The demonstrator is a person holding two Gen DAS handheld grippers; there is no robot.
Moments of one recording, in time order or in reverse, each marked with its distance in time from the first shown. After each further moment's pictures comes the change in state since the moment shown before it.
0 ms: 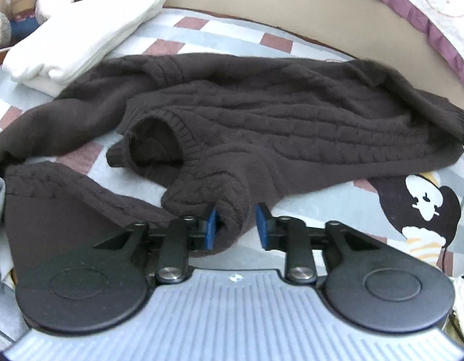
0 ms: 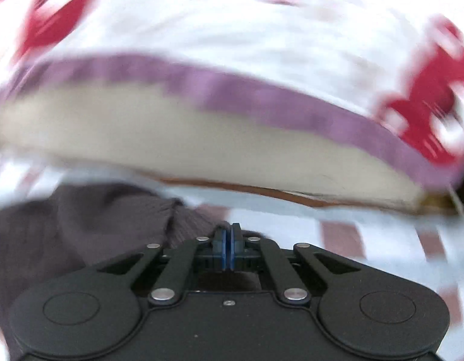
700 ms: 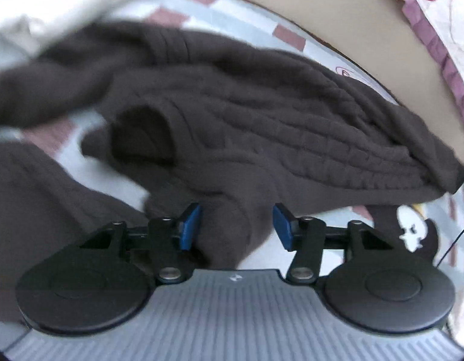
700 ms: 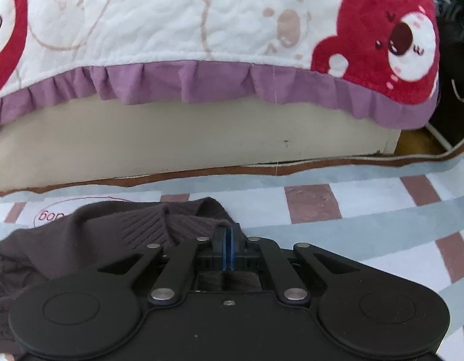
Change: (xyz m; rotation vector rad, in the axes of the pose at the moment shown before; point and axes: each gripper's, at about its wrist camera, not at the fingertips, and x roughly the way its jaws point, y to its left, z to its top) left arm 0.055 0.030 0.017 -0.169 0.071 -0.165; right arm 0.003 -0.054 -0.018 0.146 0.056 0.013
